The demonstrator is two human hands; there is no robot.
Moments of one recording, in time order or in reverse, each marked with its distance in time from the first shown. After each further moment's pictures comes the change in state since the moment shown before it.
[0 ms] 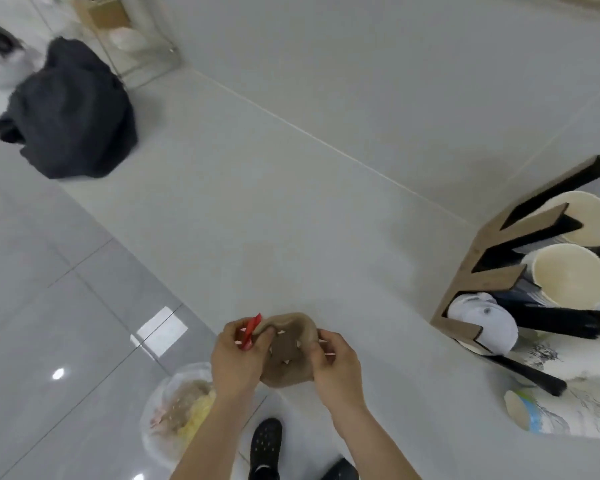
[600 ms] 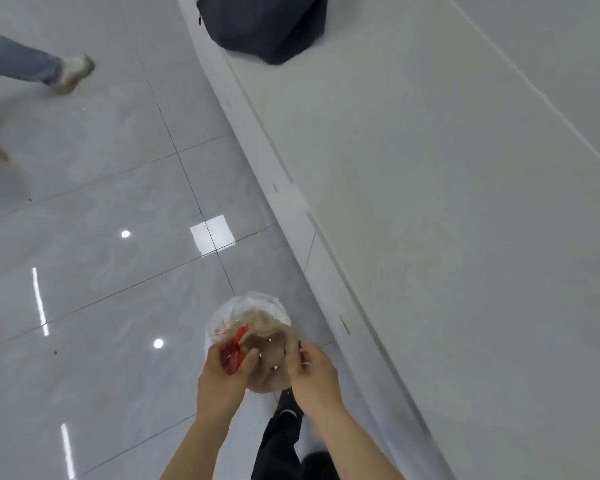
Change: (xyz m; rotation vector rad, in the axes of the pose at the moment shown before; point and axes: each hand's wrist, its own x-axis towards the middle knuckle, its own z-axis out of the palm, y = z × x) left_hand 0.054 -0.196 -0.165 -0.144 0.154 -0.428; right_hand -0.029 0.067 0.238 -0.541 -0.547 0.125
